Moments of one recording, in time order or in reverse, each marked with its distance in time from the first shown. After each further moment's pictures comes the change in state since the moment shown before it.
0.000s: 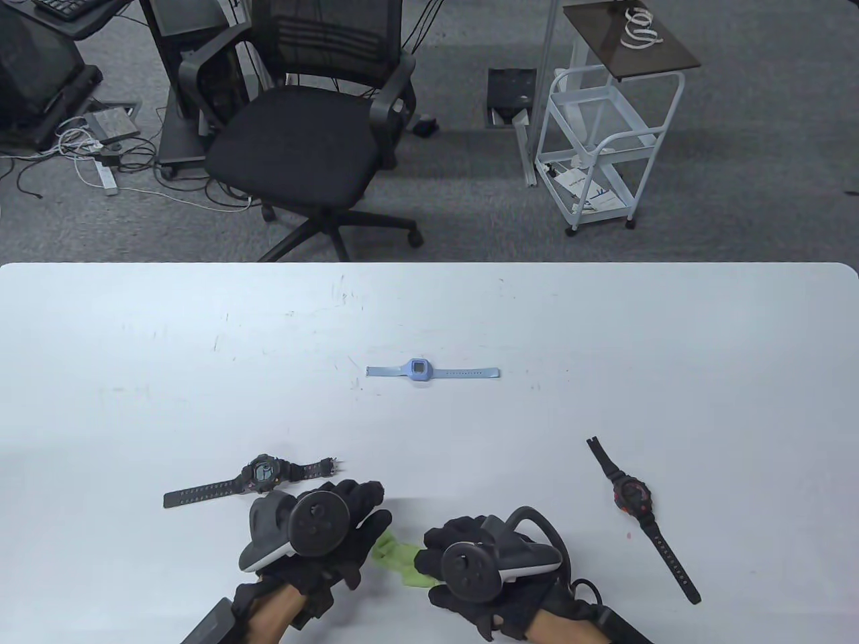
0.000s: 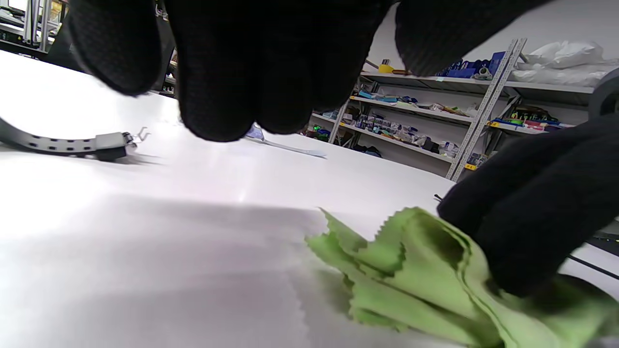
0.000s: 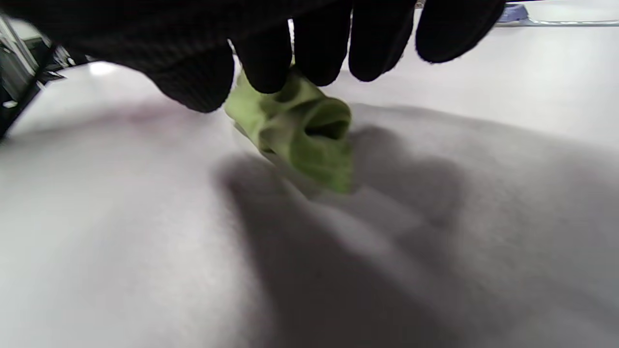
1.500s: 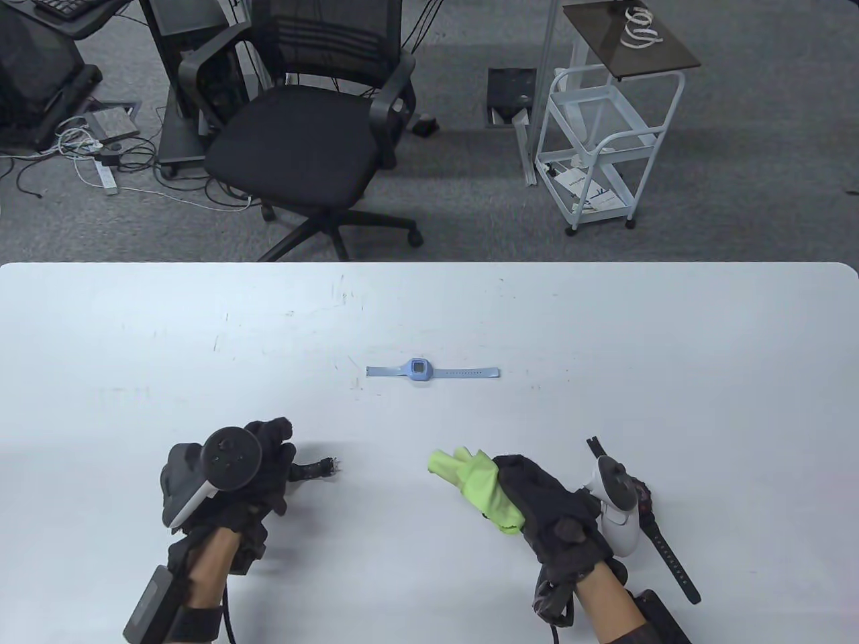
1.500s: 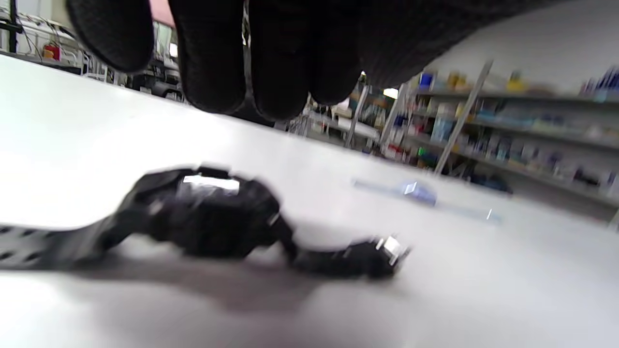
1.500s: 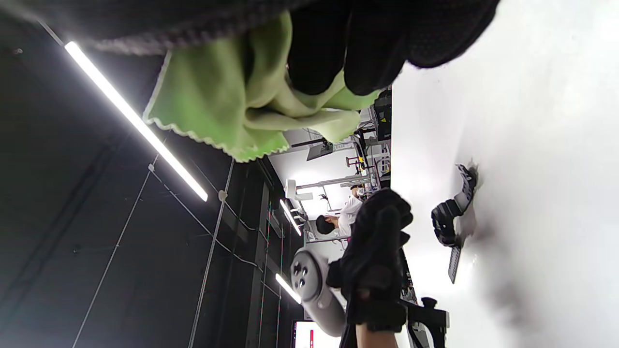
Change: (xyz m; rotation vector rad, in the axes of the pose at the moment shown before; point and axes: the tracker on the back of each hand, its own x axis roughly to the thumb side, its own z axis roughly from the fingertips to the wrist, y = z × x) left_hand -0.107 0.045 -0.011 0.010 0.354 -0.061; right_hand -0.105 0.009 0.040 -0.494 -0.188 -1.665
